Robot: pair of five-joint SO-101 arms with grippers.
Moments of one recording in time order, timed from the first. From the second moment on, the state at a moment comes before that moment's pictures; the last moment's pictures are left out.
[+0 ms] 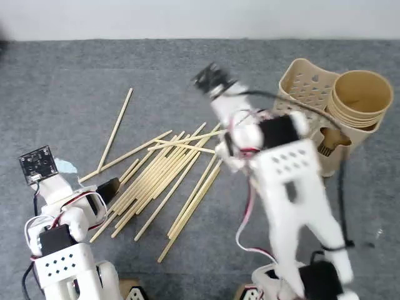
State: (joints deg) left arm -26.2 -67.5 74.6 61.9 13.1; right arm -18.2 -19.7 -1.0 87.5 22.1
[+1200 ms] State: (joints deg) left arm -26.3 -67.5 64.2 61.9 3.6; right arm 0.9 -23.5 -3.3 25.7 9.0
